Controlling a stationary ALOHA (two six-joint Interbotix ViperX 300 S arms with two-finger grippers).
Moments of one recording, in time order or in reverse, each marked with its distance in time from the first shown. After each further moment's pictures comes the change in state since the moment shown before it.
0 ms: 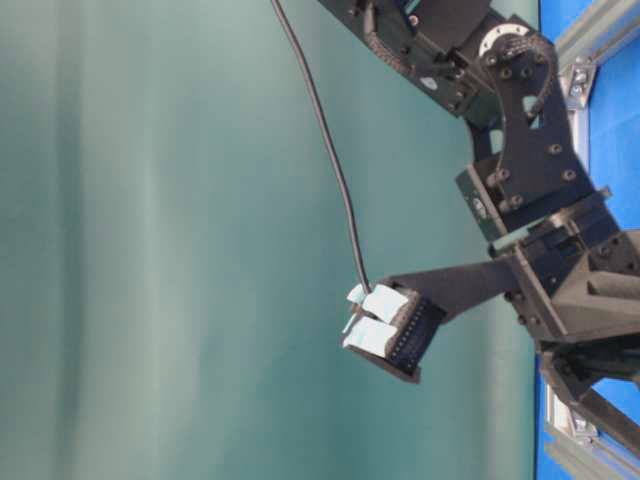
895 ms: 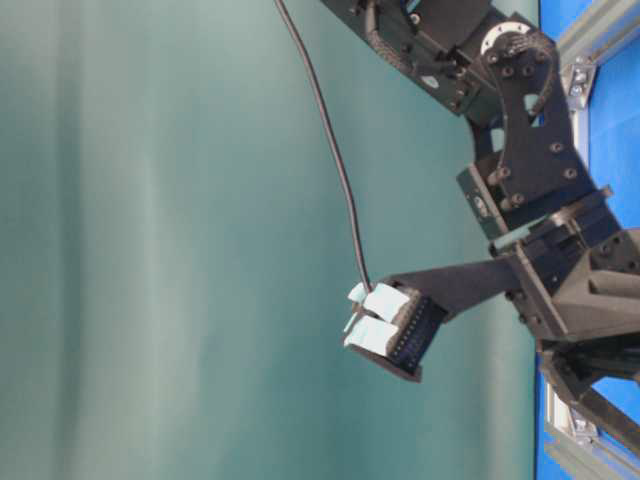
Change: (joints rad) left arm -0.026 -0.494 0.087 0.000 0.410 -0.092; right arm 0.000 0.000 0.002 0.000 -0.008 0.000
